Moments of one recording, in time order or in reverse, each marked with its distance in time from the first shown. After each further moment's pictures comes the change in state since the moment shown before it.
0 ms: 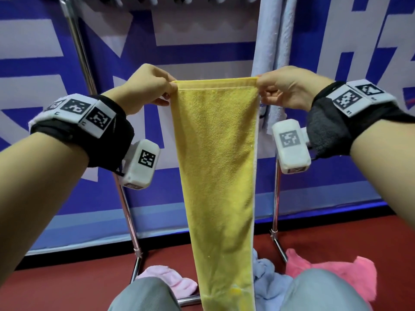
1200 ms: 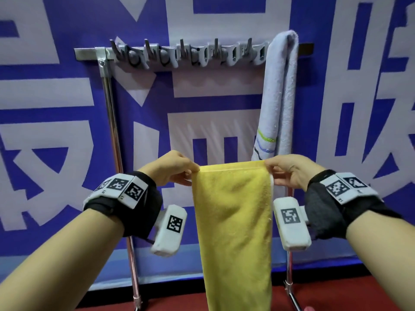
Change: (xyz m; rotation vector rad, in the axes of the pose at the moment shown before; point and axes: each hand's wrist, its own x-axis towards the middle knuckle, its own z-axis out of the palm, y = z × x) left_hand -0.011 -0.030 0.030 -0.112 -0.214 -0.349; right_hand 0.004 0.054 0.004 0.011 0.116 0.329
